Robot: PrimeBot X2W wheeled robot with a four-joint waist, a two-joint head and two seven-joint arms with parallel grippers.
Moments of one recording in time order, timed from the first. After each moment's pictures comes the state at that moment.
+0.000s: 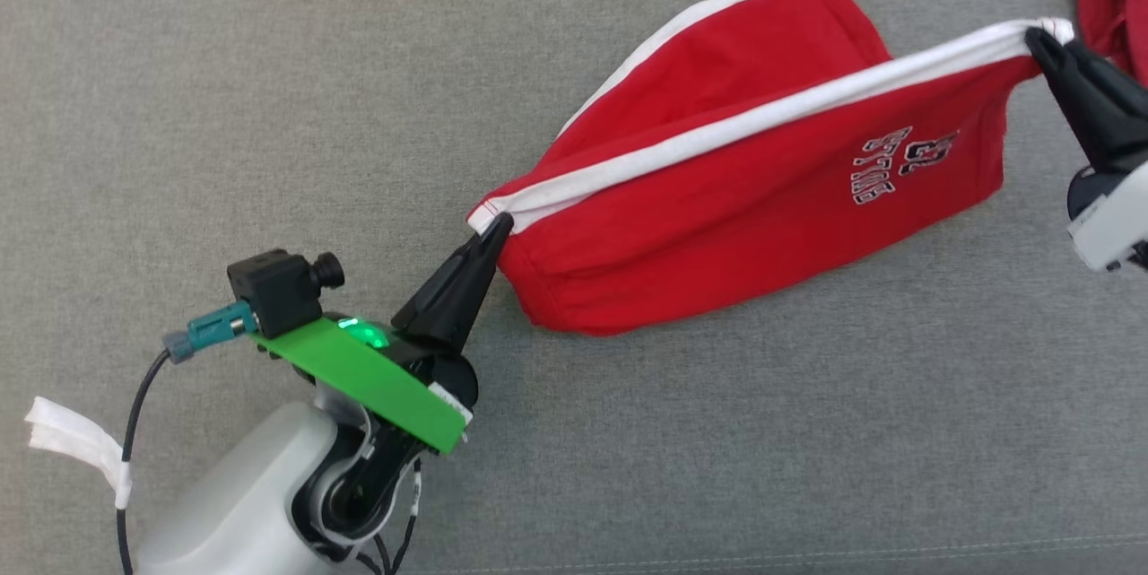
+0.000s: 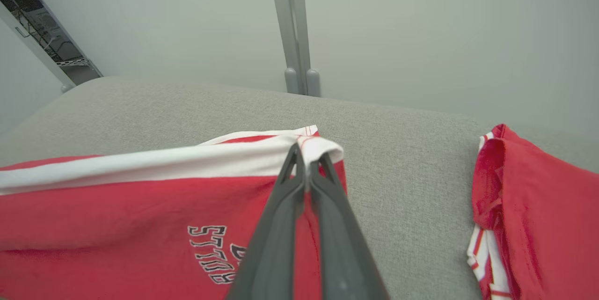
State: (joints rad) left arm -0.48 0.43 -0.80 0.05 -1.25 -0.11 -0.22; right arm -0.43 -0.65 0.15 -0.06 0.73 0.13 0.23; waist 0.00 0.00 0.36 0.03
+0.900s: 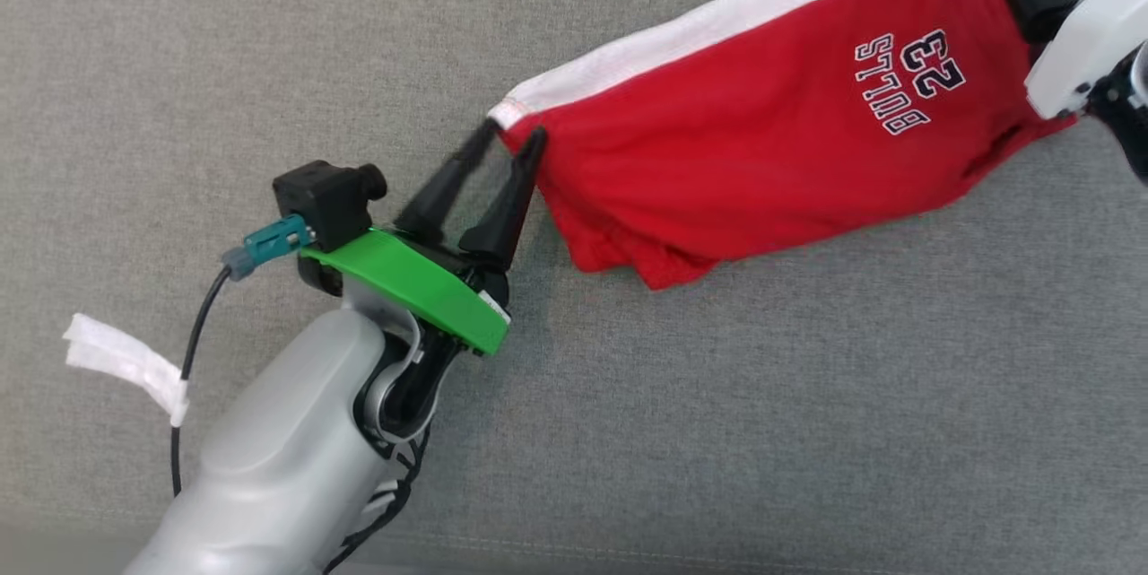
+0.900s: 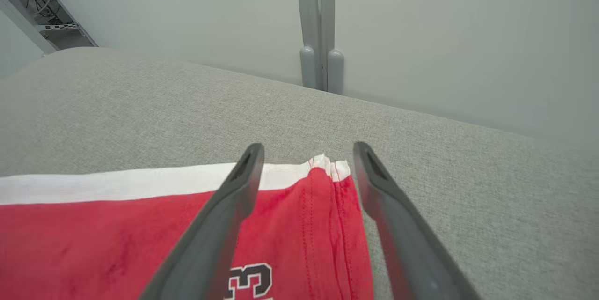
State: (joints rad) left arm -0.68 0.26 -0.78 0.37 -1.05 -0.12 -0.26; right arm -0.96 -0.64 0.56 0.48 0.79 0.13 0.07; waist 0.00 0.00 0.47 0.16
